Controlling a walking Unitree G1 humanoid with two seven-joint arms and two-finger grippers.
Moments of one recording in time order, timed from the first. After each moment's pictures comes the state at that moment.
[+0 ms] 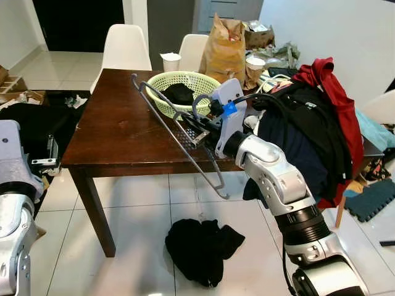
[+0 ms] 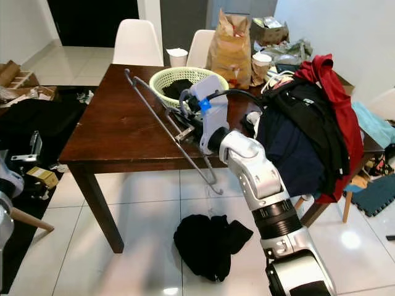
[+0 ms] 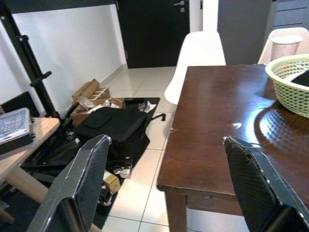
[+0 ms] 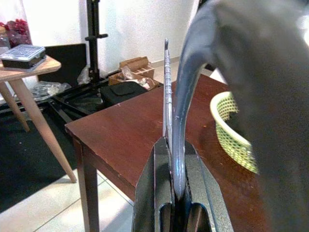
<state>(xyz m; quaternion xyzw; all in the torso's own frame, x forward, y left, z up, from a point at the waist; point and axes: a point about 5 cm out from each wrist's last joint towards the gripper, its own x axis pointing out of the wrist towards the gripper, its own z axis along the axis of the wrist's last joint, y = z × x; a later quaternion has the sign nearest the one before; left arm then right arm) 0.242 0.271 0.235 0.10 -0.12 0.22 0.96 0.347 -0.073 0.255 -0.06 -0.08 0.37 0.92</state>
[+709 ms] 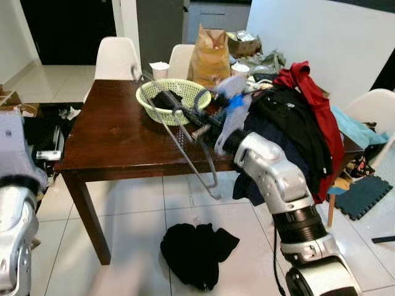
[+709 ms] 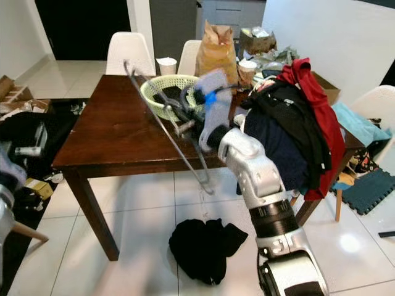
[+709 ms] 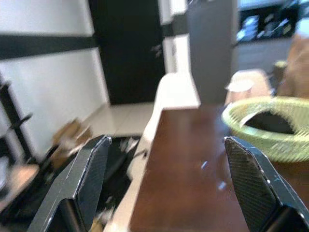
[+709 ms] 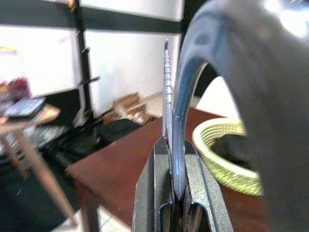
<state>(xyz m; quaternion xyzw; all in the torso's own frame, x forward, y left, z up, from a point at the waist) 0.246 0.257 0.270 0.11 -0.18 0.17 0.96 0.349 -0.075 0.281 0.02 -0.12 0.36 0.93</state>
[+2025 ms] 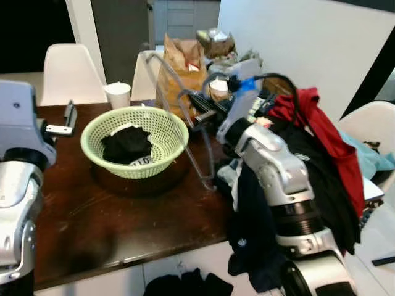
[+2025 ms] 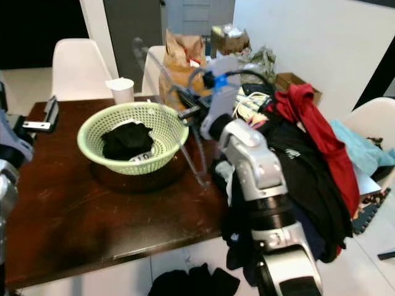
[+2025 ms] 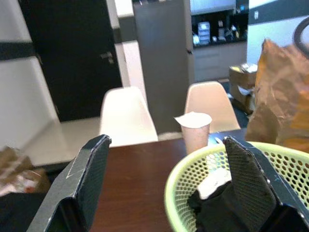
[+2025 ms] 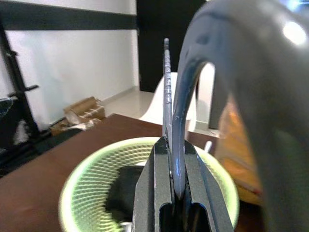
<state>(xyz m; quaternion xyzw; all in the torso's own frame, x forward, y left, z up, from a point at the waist) 0.268 0.253 0.276 0.11 -0.18 0.13 0.97 0.351 -0.073 0.280 0.04 -0.12 0.35 0.93</state>
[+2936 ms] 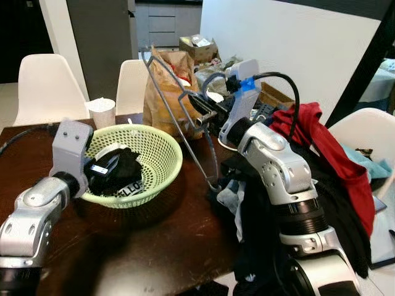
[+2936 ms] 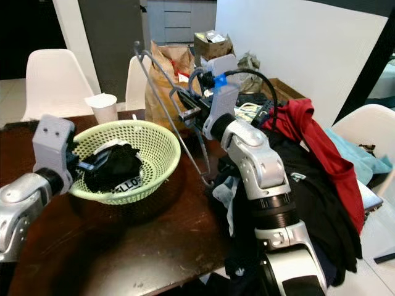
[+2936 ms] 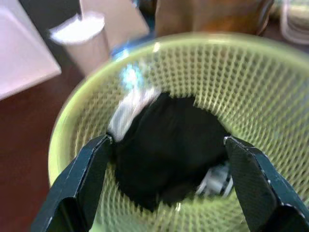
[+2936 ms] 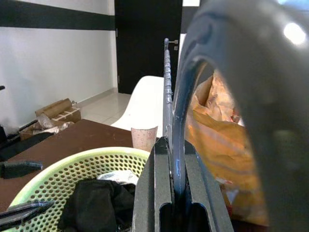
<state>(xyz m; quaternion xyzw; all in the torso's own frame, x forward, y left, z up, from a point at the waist) 0.303 0.252 0.183 0.13 0.07 -0.04 0.99 0.352 -0.079 0.281 0.02 -0.11 0.34 0.93</state>
